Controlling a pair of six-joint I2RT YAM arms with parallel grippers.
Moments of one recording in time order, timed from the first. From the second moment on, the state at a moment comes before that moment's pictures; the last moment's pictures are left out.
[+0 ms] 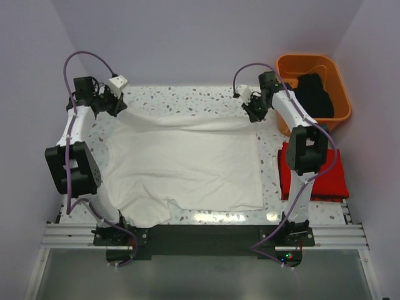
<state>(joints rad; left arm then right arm) 0.23 1.82 1.53 -0.44 0.70 0.68 0.14 2.12 1.89 -0.92 -0.28 -0.81</state>
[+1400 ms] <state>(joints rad) 0.30 1.53 1.12 -0.60 0.50 0.77 0.19 2.00 1.63 -0.99 -0.27 -1.01</state>
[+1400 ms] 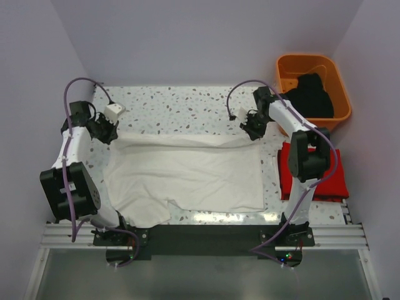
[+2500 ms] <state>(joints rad) 0.24 1.86 1.29 -0.80 0.60 0.87 0.21 2.08 1.77 -1.17 -0.31 -0.88</state>
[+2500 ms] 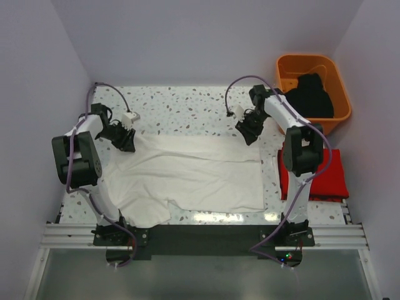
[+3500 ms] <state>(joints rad) 0.40 1.87 1.31 -0.90 0.53 0.85 0.68 2.54 2.23 -0.36 -0.57 0.22</state>
